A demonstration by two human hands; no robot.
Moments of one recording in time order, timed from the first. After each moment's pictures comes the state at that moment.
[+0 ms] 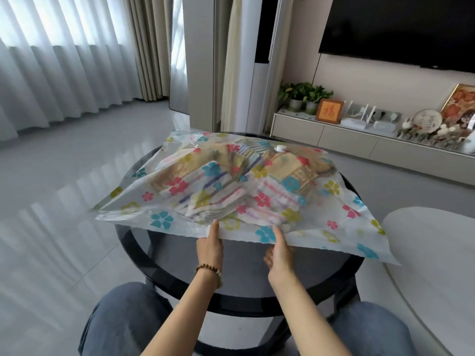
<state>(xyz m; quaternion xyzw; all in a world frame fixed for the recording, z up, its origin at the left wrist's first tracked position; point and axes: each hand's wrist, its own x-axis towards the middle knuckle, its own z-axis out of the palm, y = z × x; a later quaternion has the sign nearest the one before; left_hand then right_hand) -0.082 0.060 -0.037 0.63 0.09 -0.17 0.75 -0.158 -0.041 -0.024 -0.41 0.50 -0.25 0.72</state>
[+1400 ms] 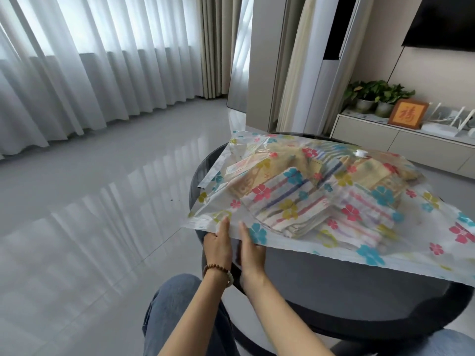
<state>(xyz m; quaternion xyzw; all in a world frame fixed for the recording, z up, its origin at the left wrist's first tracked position) -0.035 0.177 -0.028 0.59 0.09 0.00 0.80 -0.058 0.131 -0.035 -0.44 0.34 -0.17 0.81</state>
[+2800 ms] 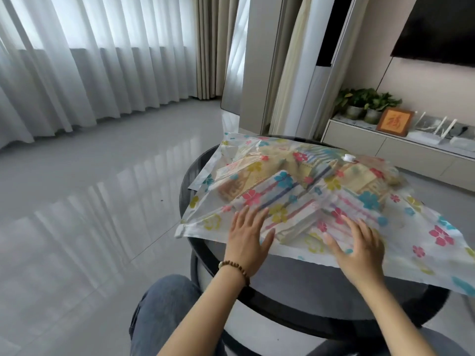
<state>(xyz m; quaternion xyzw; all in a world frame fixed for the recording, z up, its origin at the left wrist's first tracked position) -0.053 0.132 -0.018 0.89 -0.31 0.10 0.31 -0.162 -0.074 -0.004 -0.90 0.30 -0.21 0.22</state>
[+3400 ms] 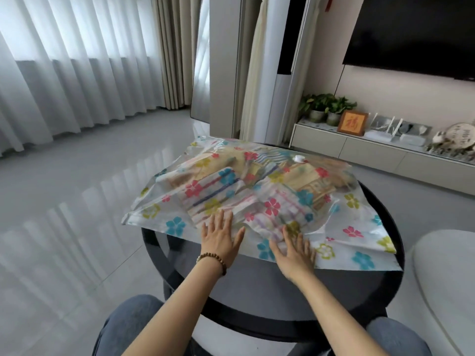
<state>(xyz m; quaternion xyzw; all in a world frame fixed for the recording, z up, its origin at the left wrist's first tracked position) -0.017 0.089 -0.033 0.94 -0.25 -0.04 0.21 -0.119 -0.073 -0.052 -0.90 0.36 0.05 0.23</state>
